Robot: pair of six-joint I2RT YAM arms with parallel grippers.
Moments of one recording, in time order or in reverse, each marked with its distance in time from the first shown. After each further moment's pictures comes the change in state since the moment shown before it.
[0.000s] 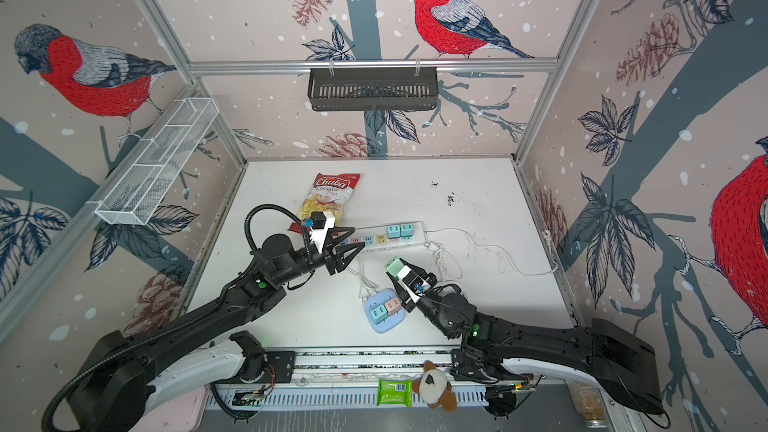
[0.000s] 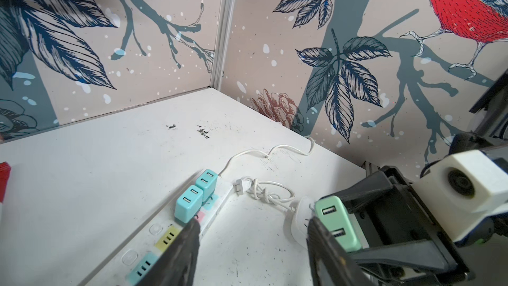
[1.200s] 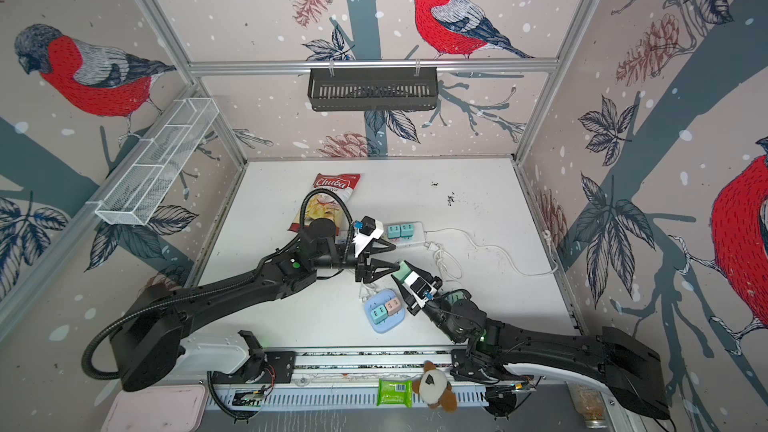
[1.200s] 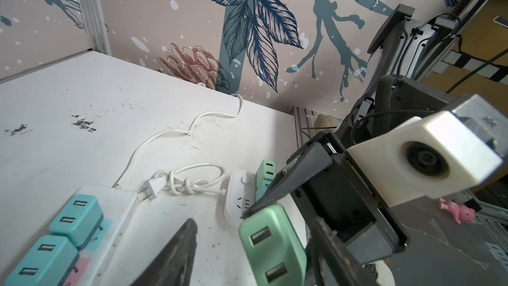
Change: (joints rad) left arm -0.176 0.308 0.286 -0.175 0.253 0.120; right arm 0.023 -0.122 -0.060 0.014 0.018 -0.045
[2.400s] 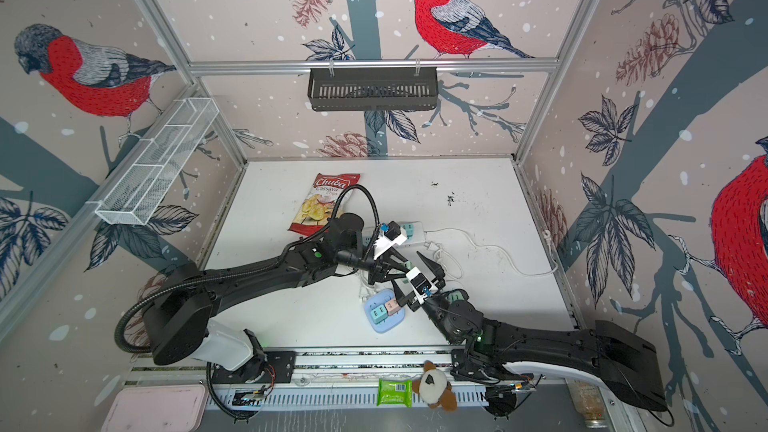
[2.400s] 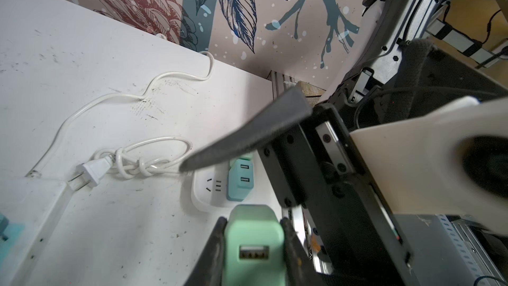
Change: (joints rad) left arm -0.032 0.145 0.143 -0.191 0.075 0.031; right arm 0.019 0.060 0.014 0.038 0.161 0.006
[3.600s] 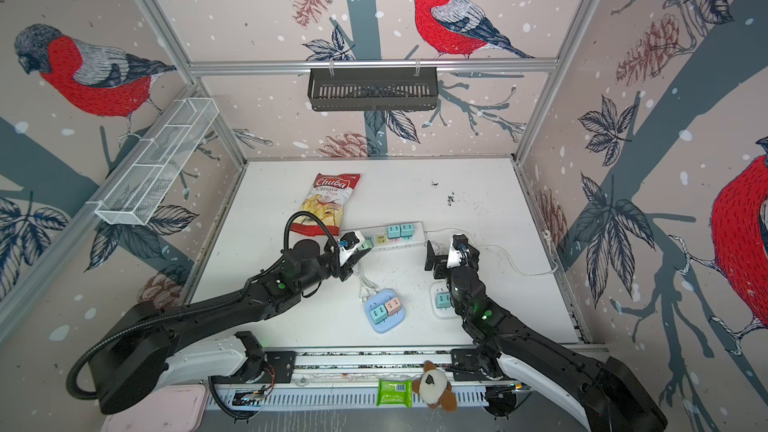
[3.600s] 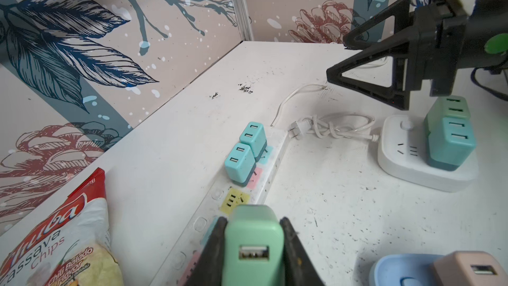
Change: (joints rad) left arm 0.071 -0.288 -0.428 0.304 -0.658 0.343; right arm -0.532 0.013 0.068 -0.336 -0.018 0.468
